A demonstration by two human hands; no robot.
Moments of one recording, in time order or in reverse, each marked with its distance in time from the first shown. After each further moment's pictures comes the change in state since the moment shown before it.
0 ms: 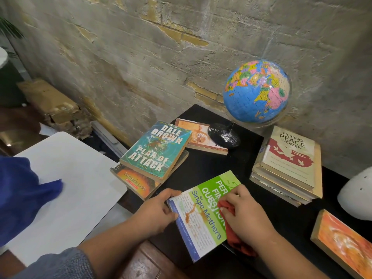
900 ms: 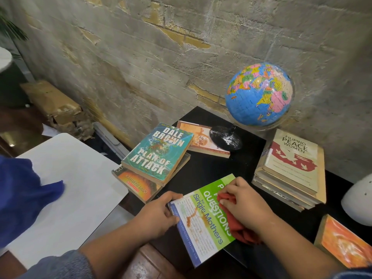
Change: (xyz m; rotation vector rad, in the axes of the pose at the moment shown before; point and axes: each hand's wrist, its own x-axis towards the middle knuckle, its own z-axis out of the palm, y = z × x) left_hand 0.002 -0.002 -0.001 0.005 -0.006 0.010; right_hand 0.034 0.002 -0.011 -0.008 -0.081 -0.041
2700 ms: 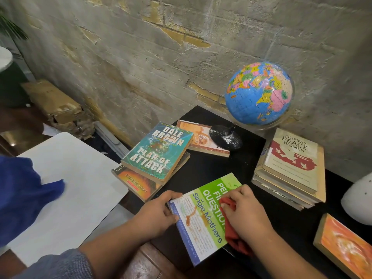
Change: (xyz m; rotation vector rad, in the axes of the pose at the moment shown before) left_hand 0.001 -0.003 0.002 0.005 0.008 0.004; right_hand -0.026 -0.013 0.013 0.038 0.106 0.136
